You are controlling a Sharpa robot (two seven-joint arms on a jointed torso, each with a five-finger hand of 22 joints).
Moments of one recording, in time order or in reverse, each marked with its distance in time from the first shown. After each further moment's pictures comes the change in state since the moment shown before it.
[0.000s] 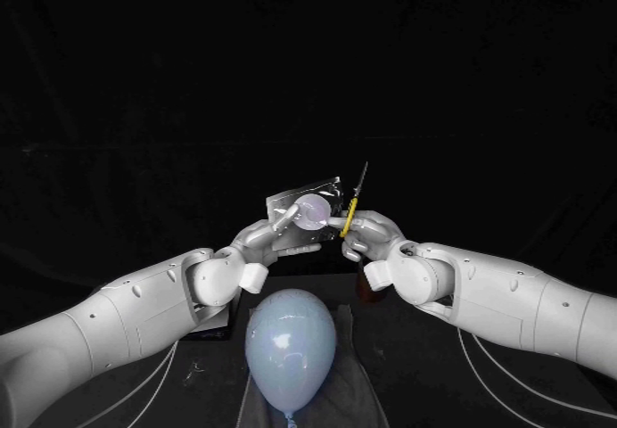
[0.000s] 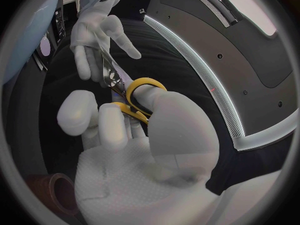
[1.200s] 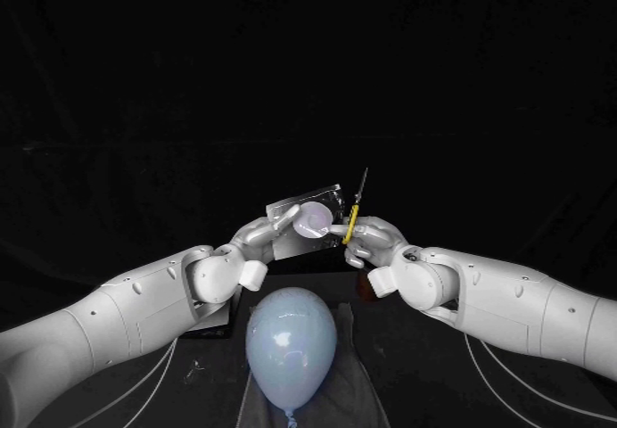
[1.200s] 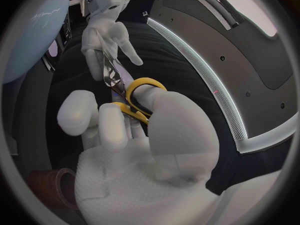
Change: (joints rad) left arm 0.002 0.001 0.000 -0.009 -0.008 -0.001 0.000; left_hand 0.065 0.065 0.018 -0.018 0.000 0.063 0.005 0.006 -0.012 0.043 -0.004 -0.025 0.000 0.022 -0.001 -0.008 -0.002 0.010 -0.003 0.000 0.000 0.000; right arm -0.014 -0.020 -0.008 0.015 -0.029 0.012 -0.018; right_hand 0.001 -0.001 0.001 -0.001 -0.004 -0.001 0.000 0.000 0.004 0.000 0.000 0.002 0.001 -0.002 -0.002 0.000 -0.001 -0.001 0.000 0.000 0.000 0.001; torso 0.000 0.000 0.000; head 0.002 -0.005
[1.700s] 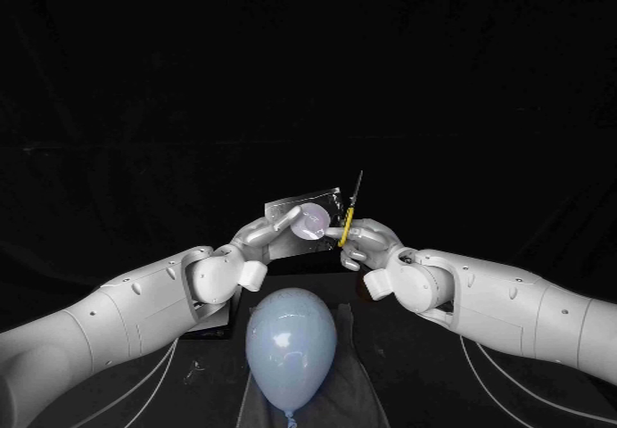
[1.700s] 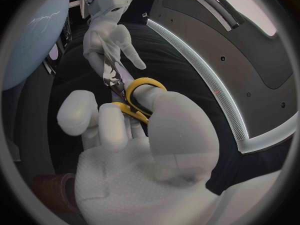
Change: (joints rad) left arm 0.000 0.000 0.000 0.002 0.012 0.023 0.001; left_hand 0.045 0.015 0.004 -0.010 0.000 0.012 0.005 -0.035 -0.024 0.025 -0.010 -0.032 0.000 0.031 -0.017 -0.008 -0.001 0.000 0.109 -0.031 0.034 0.006; right arm -0.005 0.017 0.000 -0.005 -0.003 0.002 -0.001; right_hand 0.001 -0.001 -0.001 0.000 0.000 0.002 -0.002 0.000 0.000 0.000 0.000 -0.002 0.000 0.000 0.000 0.000 0.001 -0.002 0.000 0.000 0.000 0.000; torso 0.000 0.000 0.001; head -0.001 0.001
